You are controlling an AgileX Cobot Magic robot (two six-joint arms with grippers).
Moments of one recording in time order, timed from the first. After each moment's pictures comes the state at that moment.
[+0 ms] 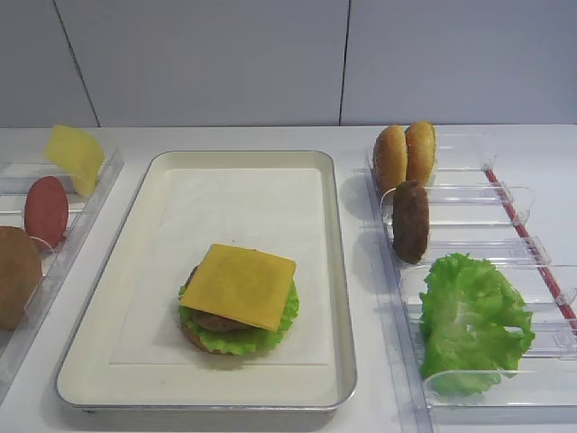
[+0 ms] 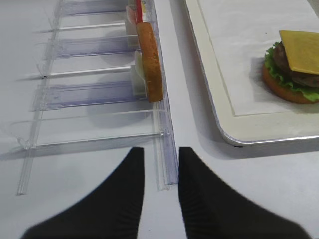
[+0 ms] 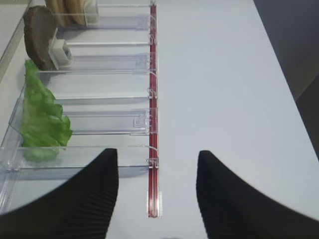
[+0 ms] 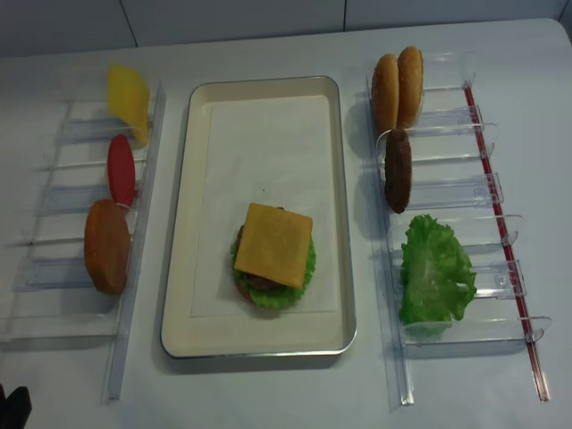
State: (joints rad) left arm -0.03 -0.02 -0.49 -0.04 1.19 0.05; right arm -0.05 0.02 -0.47 0.06 1.13 -0.03
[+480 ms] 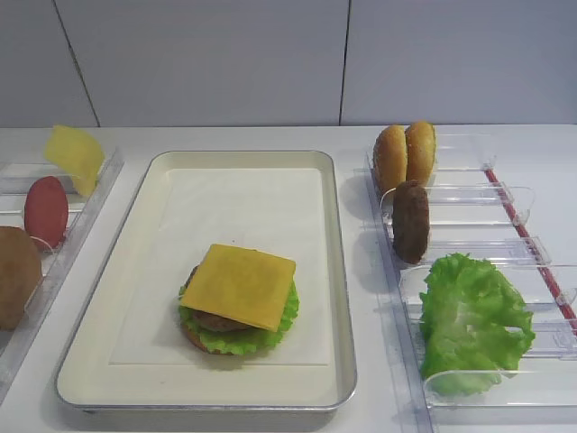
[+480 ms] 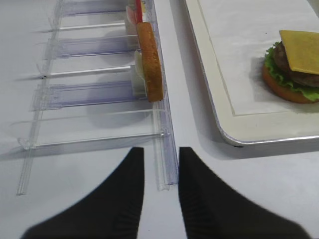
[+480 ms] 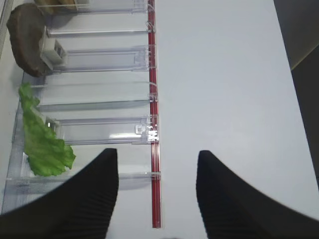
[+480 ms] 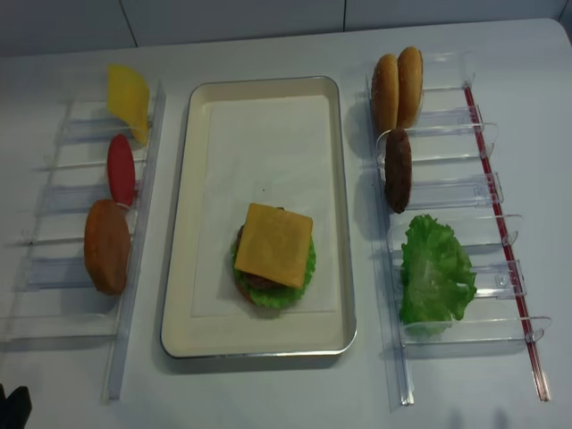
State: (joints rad) left arm -0.03 -0.02 -0.49 -0.04 1.19 0.05; right arm -0.05 0.51 -0.69 0.06 1.12 -0.02
